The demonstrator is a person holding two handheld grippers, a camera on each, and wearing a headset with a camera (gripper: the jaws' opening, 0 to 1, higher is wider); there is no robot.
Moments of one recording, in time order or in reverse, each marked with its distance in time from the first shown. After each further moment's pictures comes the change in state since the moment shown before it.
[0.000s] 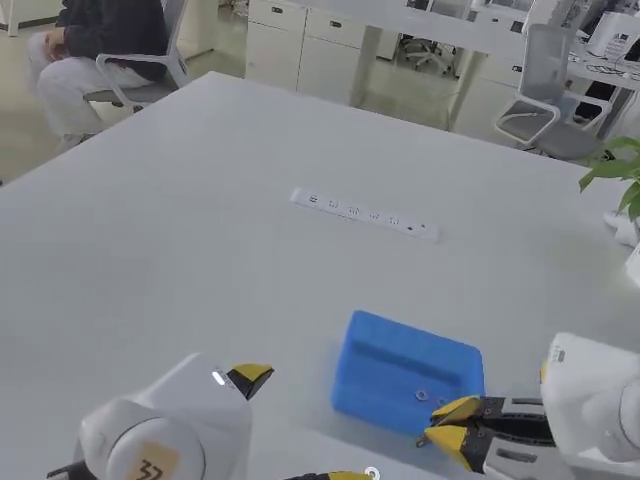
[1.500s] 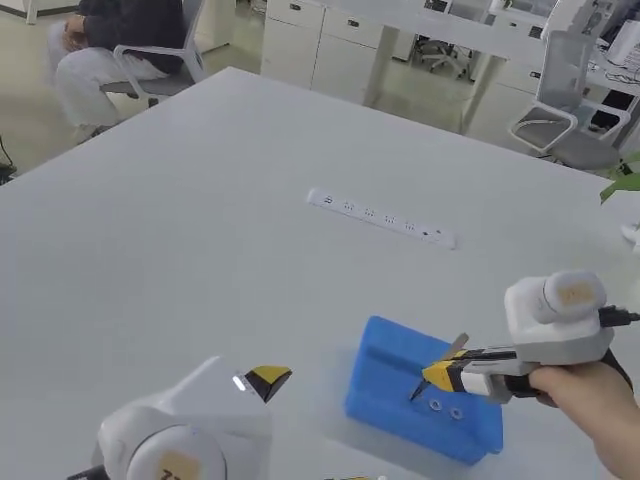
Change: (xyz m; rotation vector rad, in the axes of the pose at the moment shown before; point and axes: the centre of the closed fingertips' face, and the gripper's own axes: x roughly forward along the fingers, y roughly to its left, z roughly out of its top) left arm -0.002 0.001 0.004 -0.015 -0.026 -0.004; right arm 0.073 -0.081 -0.018 0.344 0.072 0.057
